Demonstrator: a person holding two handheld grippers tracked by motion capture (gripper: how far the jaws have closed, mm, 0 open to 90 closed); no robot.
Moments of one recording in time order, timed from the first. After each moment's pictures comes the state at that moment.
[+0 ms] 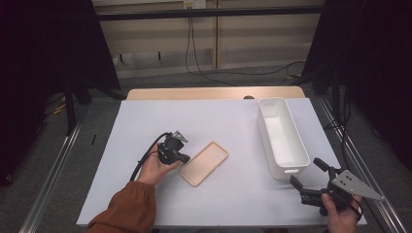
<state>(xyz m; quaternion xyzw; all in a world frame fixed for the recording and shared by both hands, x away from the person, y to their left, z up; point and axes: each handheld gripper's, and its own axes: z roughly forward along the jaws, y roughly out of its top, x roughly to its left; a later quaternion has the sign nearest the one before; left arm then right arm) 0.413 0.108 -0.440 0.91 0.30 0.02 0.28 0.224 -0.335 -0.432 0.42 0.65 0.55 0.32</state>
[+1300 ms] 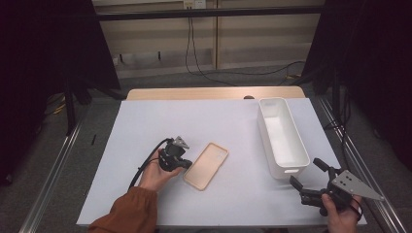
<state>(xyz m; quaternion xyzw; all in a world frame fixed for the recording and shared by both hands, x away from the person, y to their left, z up) 0.393 0.102 -0.440 0.91 0.28 0.02 0.29 0.224 -0.335 -0.432 0.41 0.65 0.55 0.32</state>
